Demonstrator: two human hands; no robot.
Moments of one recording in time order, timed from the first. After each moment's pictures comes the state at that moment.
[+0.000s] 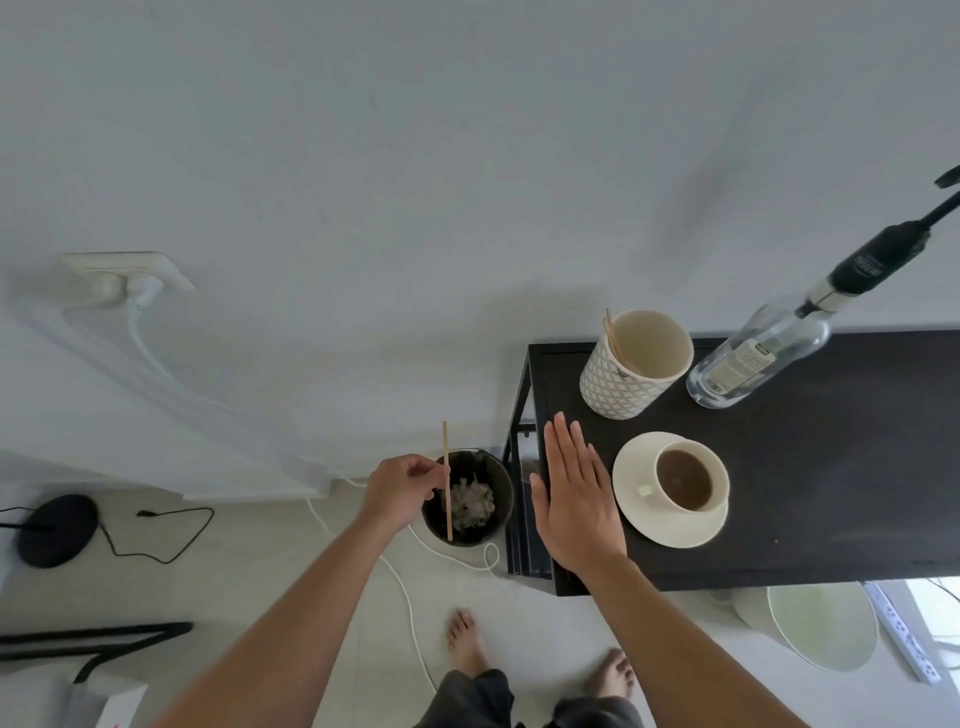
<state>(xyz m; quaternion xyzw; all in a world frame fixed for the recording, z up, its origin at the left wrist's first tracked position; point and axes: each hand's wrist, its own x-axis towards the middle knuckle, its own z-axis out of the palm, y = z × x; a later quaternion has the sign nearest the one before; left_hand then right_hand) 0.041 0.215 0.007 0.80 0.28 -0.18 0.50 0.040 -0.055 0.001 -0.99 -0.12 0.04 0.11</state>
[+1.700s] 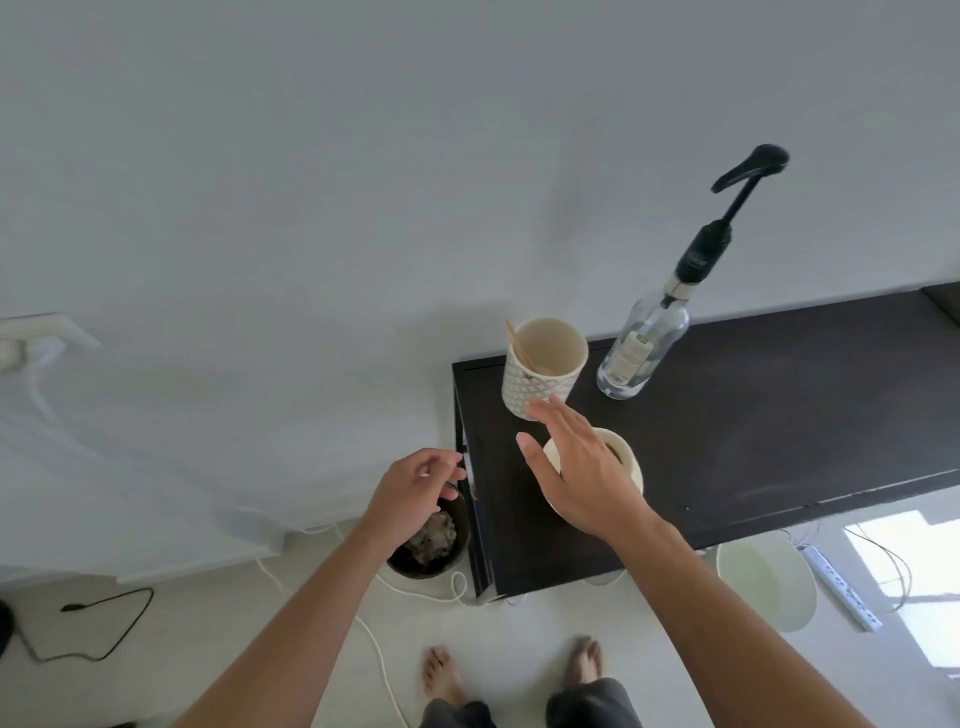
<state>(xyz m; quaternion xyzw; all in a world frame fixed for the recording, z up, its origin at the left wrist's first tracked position) 0.053 0.129 0.062 0.80 0.12 -0.19 0.55 0.052 -0.127 0.135 -0.95 -0.07 0.08 0.30</state>
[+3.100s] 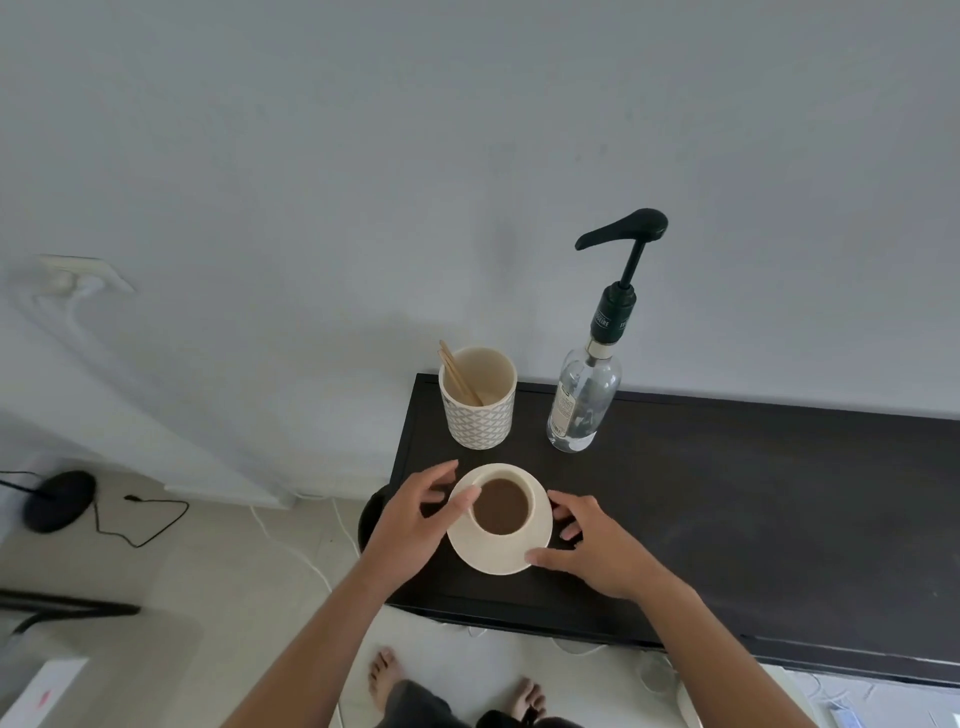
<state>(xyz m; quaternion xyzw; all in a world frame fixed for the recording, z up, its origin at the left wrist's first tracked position) 0.026 -0.057 0.075 0.83 0.21 -0.09 0.52 0.103 -0.339 0.061 -0.85 -0.11 0.36 0.36</state>
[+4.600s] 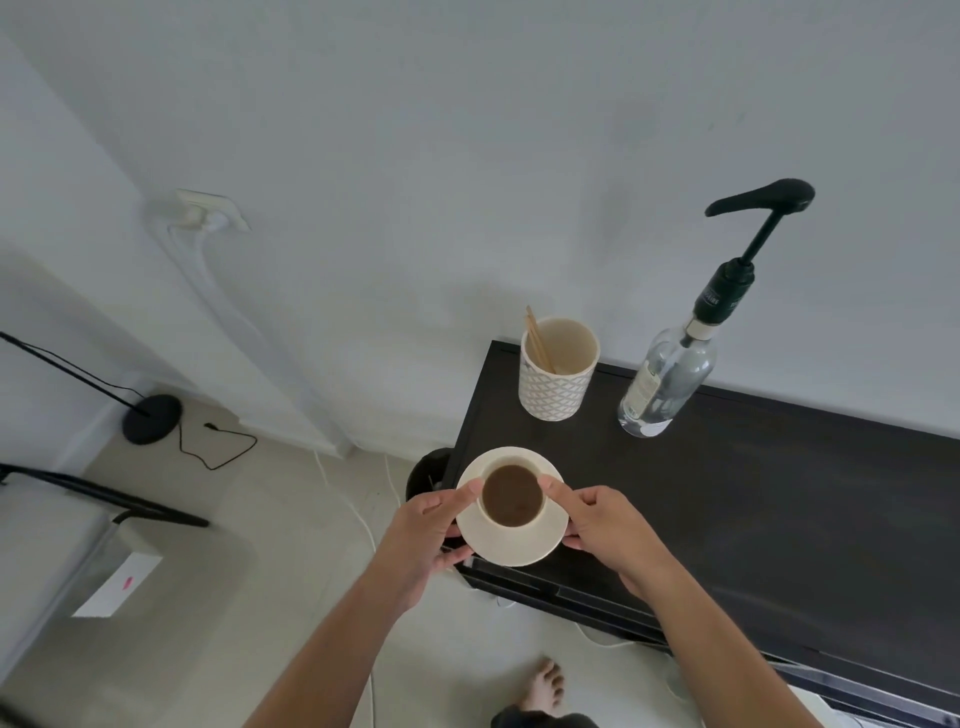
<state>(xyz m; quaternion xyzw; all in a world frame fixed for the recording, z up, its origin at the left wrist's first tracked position) -0.058 -0.043 0.085 0.53 0.42 -0.07 0.73 0.072 -0.270 0.081 -0.77 0.00 0.40 0.50</state>
